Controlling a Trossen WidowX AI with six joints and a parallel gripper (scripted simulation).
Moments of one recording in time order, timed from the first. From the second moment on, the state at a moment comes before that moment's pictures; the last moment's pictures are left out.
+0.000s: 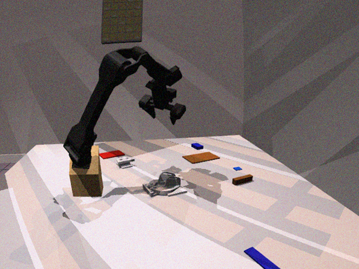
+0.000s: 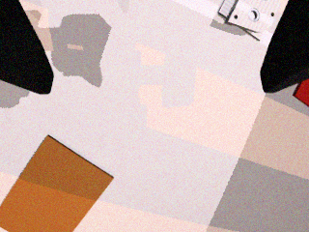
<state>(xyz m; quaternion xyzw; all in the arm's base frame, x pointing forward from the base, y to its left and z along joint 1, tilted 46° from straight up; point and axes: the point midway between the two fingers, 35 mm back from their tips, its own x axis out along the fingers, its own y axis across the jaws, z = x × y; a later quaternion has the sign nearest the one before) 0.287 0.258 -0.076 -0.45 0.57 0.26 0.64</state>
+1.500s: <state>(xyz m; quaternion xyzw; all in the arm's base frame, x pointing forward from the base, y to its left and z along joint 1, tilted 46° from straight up) 0.161 0.229 -0.149 -0.68 0.56 0.39 0.27</state>
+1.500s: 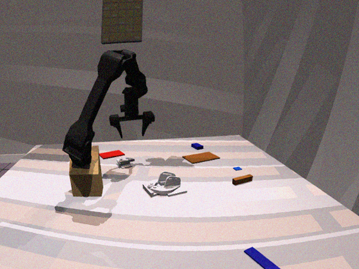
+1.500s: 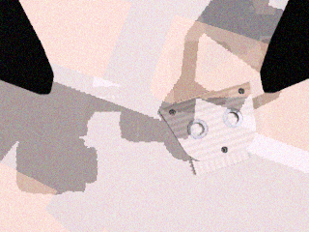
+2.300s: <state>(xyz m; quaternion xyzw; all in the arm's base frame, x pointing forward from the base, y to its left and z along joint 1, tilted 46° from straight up) 0.126 0.205 -0.167 -0.73 0.53 0.42 0.12</state>
